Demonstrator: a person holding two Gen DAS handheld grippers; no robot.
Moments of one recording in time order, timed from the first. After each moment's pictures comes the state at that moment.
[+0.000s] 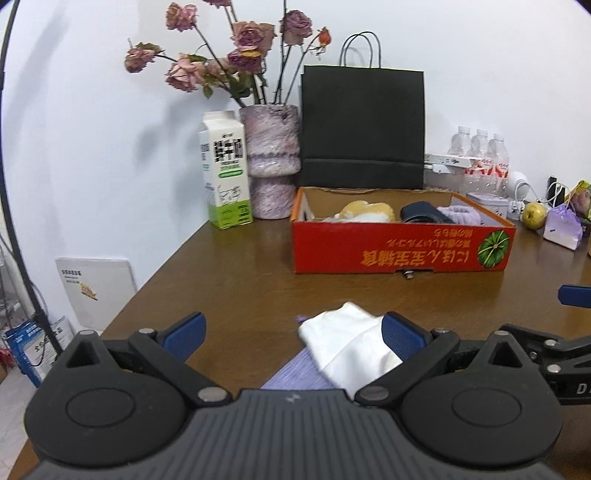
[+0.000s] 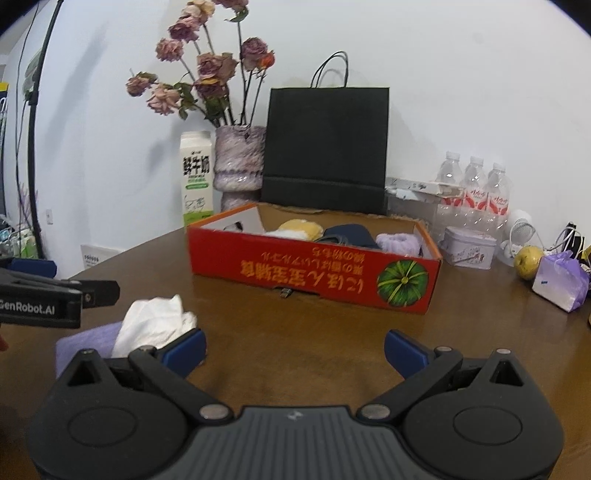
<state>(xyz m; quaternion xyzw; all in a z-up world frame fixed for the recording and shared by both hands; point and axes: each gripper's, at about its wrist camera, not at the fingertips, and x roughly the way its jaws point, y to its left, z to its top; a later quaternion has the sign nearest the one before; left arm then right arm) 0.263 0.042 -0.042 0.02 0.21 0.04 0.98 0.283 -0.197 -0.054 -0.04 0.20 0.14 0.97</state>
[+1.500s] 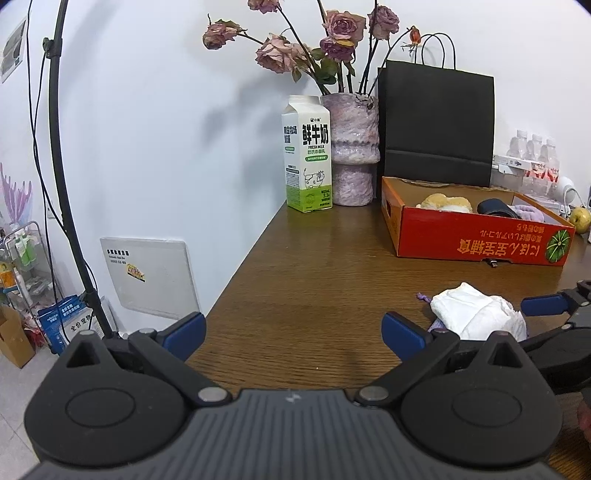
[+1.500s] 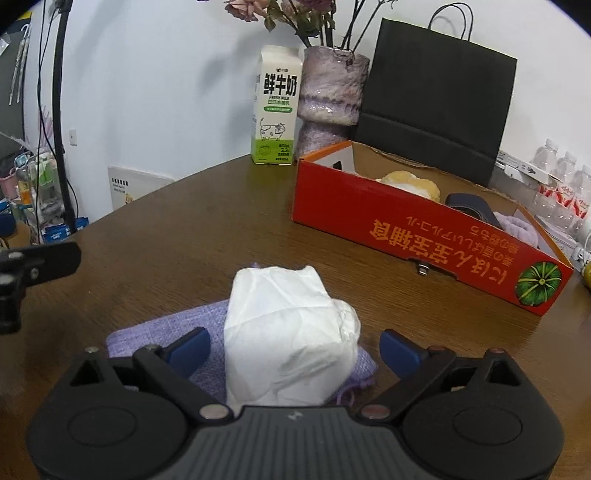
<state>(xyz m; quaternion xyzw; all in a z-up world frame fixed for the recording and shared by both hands) 0.244 0.138 -0.044 0.00 0.22 0.09 0.97 0.325 -0.053 -0.072 -0.12 0.30 0.18 0.93</state>
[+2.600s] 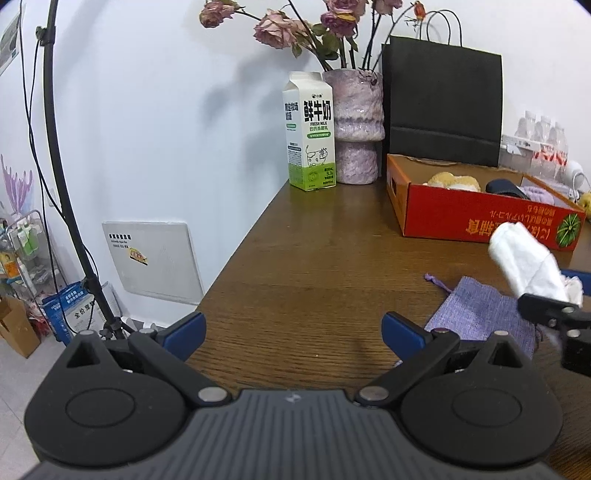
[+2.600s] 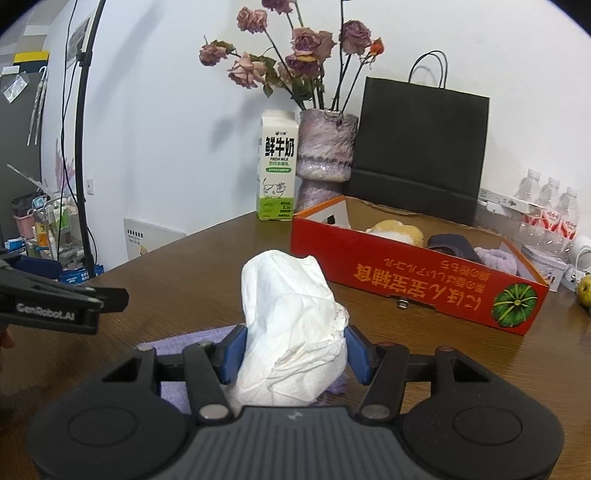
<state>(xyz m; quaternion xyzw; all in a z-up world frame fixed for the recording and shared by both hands) 0.258 0.134 -0.053 0.00 0.26 0.10 0.96 0.285 -0.094 -0.053 -0.08 0.21 0.20 0.95</state>
